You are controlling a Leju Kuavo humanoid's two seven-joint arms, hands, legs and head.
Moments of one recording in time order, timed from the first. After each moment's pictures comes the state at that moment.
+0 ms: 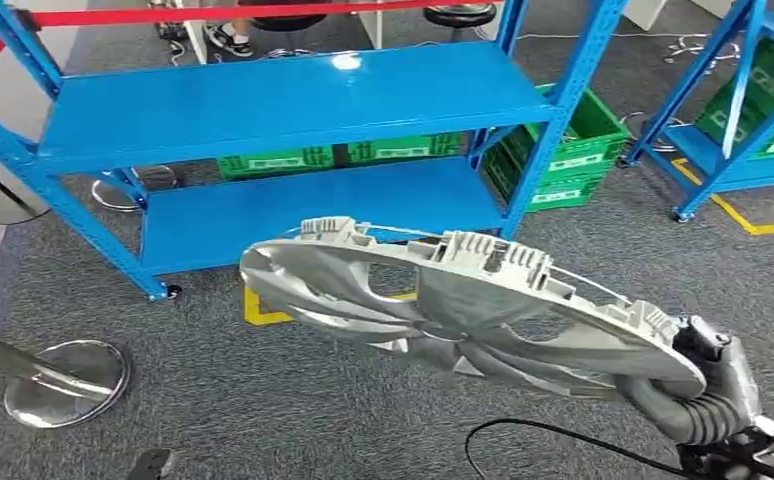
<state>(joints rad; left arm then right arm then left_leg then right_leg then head) -0.07 -0.14 1.35 -0.20 -1.14 -0.13 -0.23 0.15 -0.14 0.04 -1.93 -0.28 0.35 -0.46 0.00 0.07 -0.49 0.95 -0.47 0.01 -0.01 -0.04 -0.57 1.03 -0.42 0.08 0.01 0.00</state>
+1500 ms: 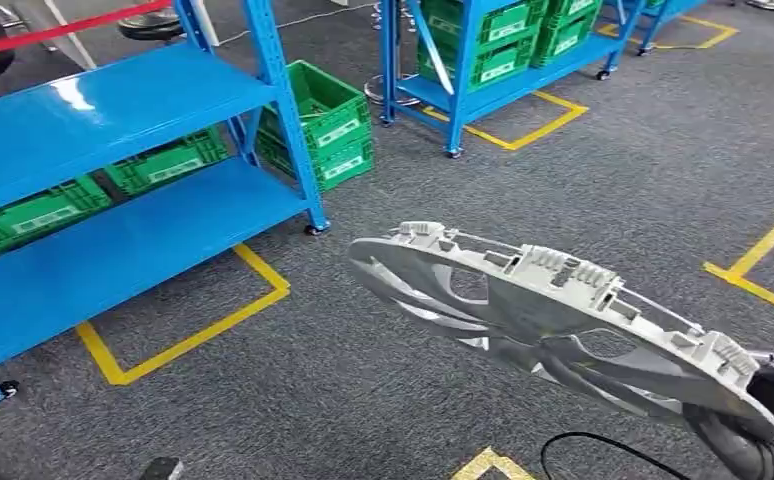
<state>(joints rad) -0.06 -0.14 1.35 -0.20 -1.16 -0.09 -0.16 0.33 -0.09 -0.17 -2.04 -0.13 0.33 -0.53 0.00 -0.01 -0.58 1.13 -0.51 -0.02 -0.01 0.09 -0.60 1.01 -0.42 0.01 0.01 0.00</state>
